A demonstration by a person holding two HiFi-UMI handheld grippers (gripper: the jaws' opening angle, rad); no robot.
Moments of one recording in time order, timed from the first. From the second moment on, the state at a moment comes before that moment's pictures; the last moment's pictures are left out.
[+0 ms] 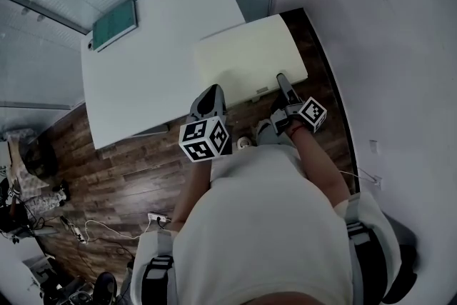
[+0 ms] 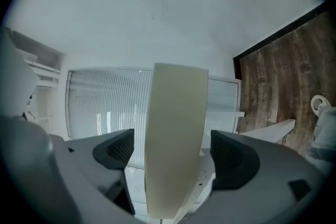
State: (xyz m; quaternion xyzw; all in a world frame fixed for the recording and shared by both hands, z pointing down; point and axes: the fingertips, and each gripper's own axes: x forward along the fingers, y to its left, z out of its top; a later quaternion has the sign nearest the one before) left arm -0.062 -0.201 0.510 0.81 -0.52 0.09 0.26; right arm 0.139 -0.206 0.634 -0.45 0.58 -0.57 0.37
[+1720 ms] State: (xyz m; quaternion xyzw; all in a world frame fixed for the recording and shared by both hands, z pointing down) left arm -0.103 -0.193 0.505 0.78 -0.57 0.07 0.26; right arm 0.138 -0.250 0.628 -0.44 0.59 -0.55 0.39
